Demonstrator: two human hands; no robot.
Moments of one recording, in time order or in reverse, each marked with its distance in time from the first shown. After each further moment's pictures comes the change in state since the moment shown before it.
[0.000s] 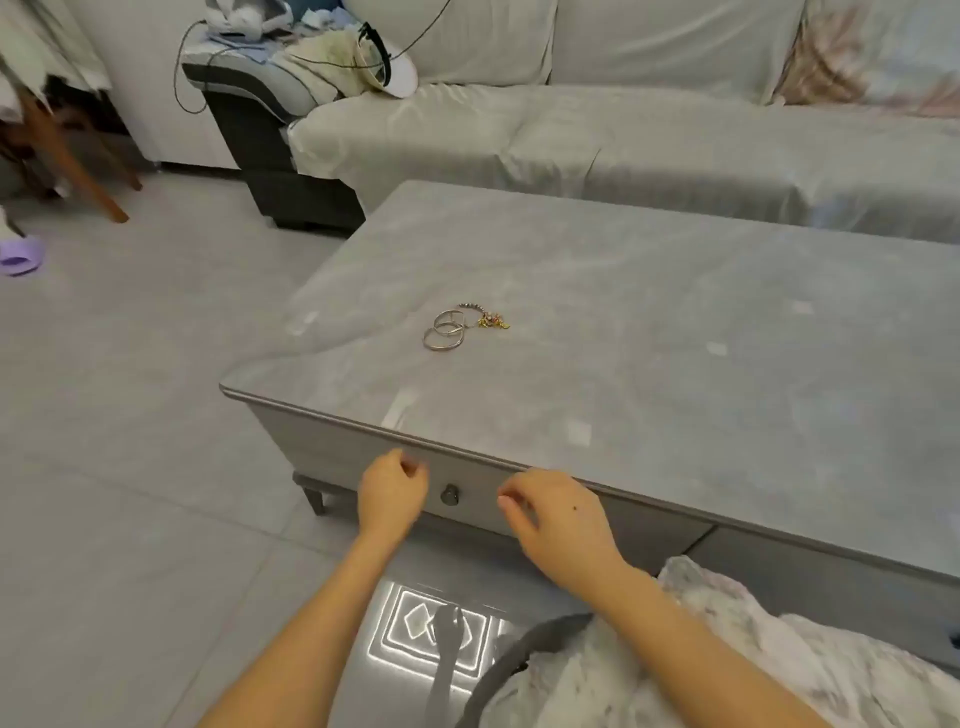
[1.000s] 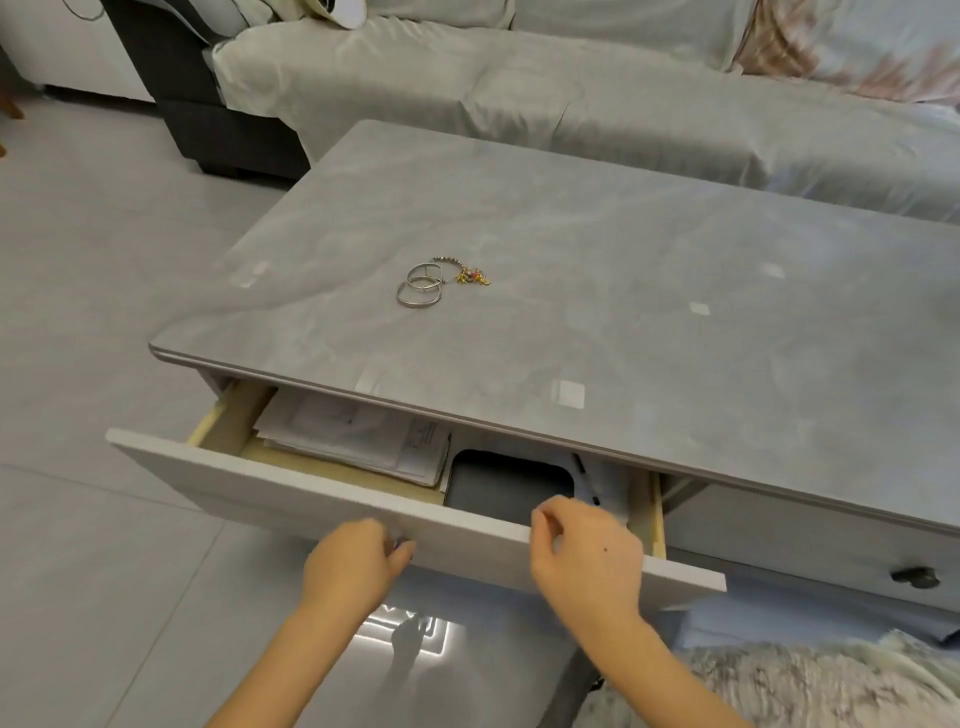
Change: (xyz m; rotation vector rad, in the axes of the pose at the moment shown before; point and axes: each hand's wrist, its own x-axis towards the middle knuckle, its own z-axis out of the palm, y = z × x) left_hand -0.061 -0.046 -0.023 0.514 -0.431 0.195; right_hand -0.051 -0.003 0.038 -0.220 0.226 0.409
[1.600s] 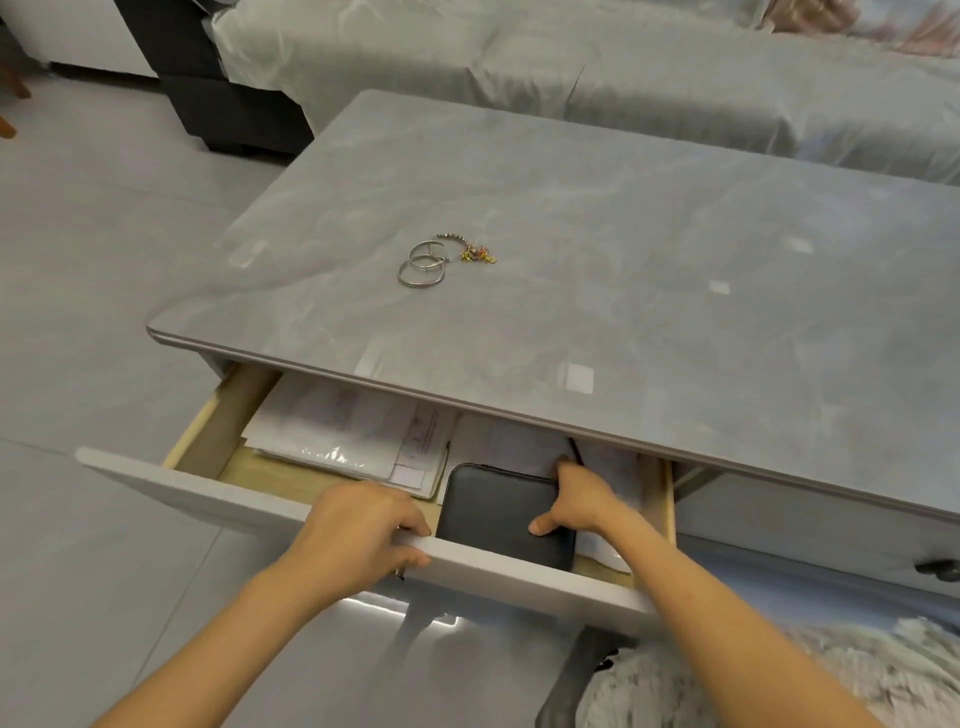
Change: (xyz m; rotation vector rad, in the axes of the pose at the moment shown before) left_hand 0.004 0.003 -0.032 0.262 0.050 0.526; right_hand 0.075 0.055 0.063 -0.015 -0.903 0.238
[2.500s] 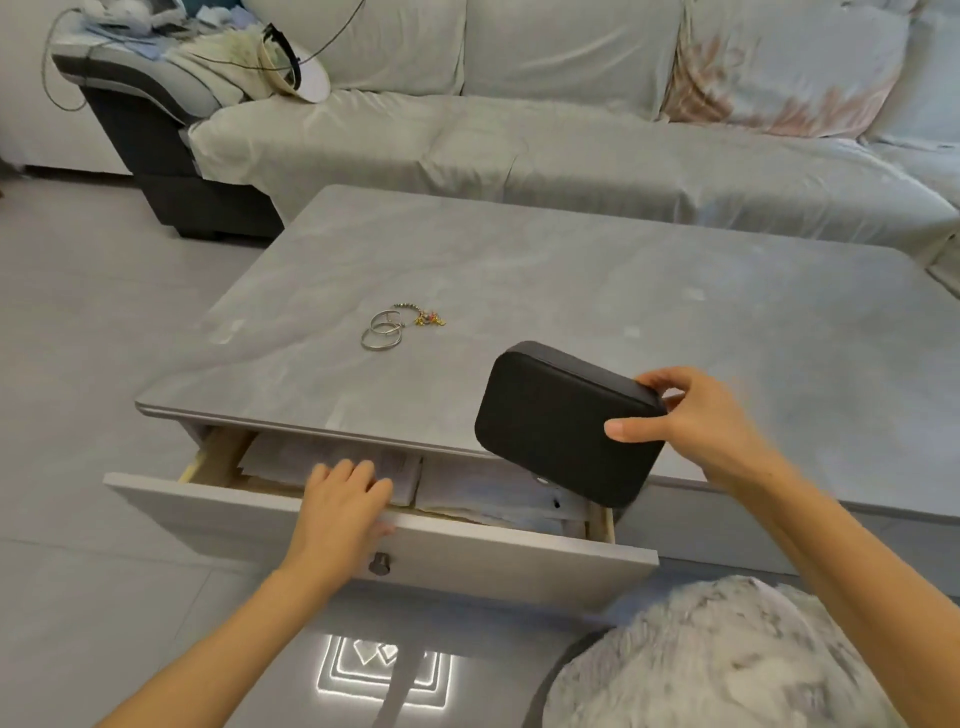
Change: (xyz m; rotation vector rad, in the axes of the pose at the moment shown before) left_hand 0.018 0.007 -0.015 0.314 0.245 -0.005; right_hand -0.172 0.030 -0.152 0.665 0.620 -0.207
